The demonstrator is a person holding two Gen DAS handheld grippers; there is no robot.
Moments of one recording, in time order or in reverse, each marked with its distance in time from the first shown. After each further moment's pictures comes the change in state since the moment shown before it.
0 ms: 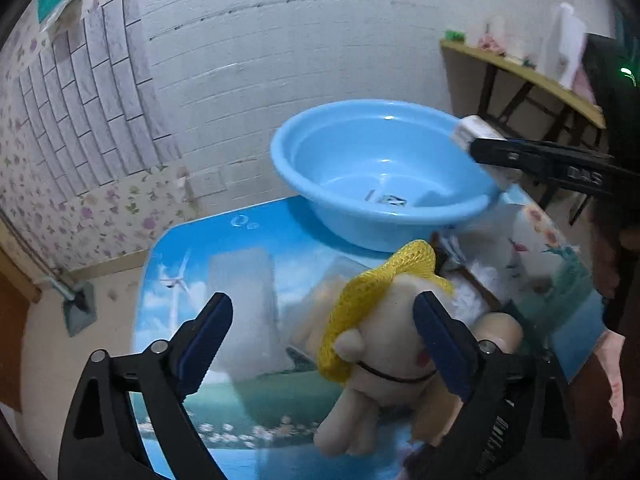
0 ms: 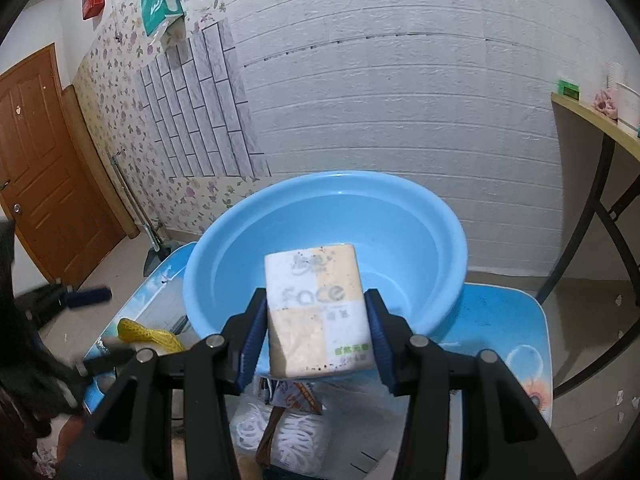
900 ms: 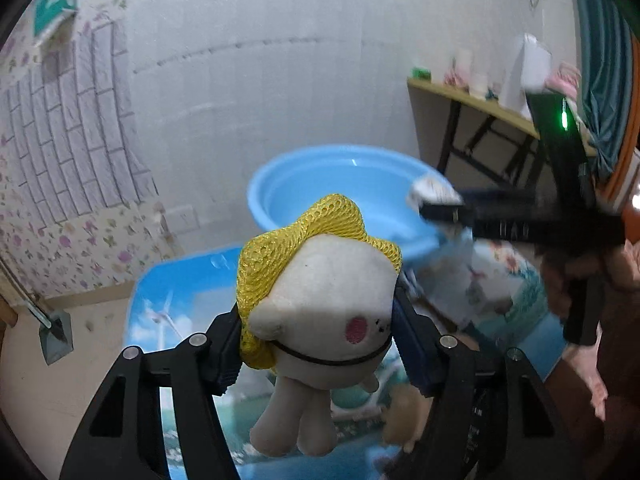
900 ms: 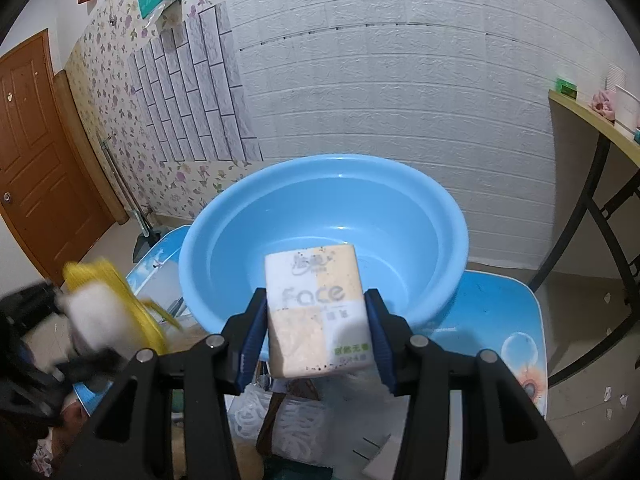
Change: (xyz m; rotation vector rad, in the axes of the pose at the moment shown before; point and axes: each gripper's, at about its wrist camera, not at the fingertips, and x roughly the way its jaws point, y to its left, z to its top) left arm -0.032 0.009 0.015 0.020 -0.138 -0.087; right arm 0.004 0.007 -0.001 -0.017 0.052 -0.047
